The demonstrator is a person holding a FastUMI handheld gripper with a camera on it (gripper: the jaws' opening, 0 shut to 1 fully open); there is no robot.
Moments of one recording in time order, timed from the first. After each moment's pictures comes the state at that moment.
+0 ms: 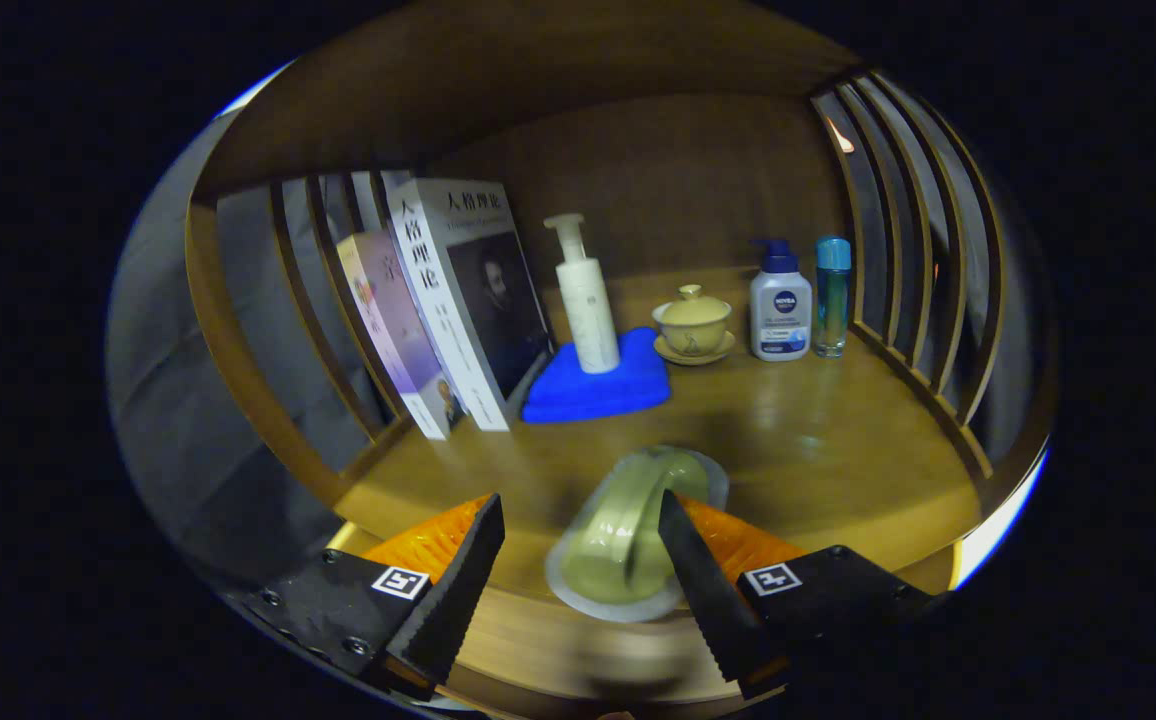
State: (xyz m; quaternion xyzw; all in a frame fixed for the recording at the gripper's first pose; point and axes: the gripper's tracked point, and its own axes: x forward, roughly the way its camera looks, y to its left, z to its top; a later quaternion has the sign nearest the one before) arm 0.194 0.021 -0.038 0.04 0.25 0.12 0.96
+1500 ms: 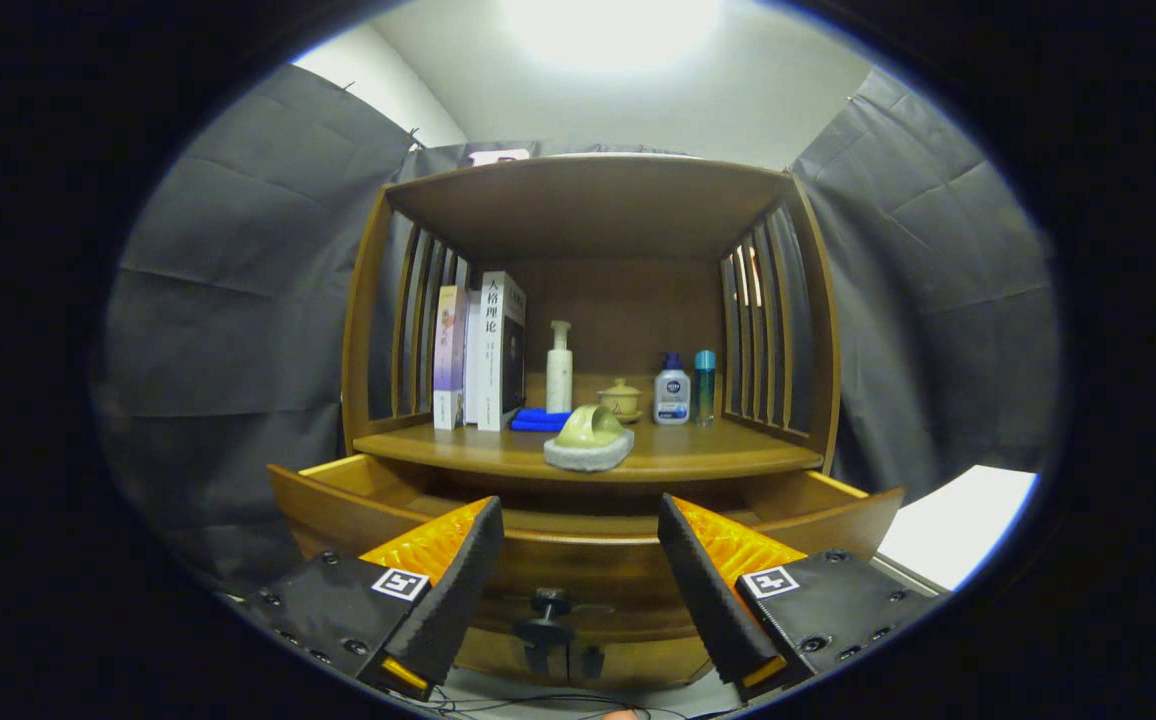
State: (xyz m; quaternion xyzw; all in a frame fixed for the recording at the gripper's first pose) arm -0.004 0.014 -0.079 -0.03 0.02 0.03 1.00
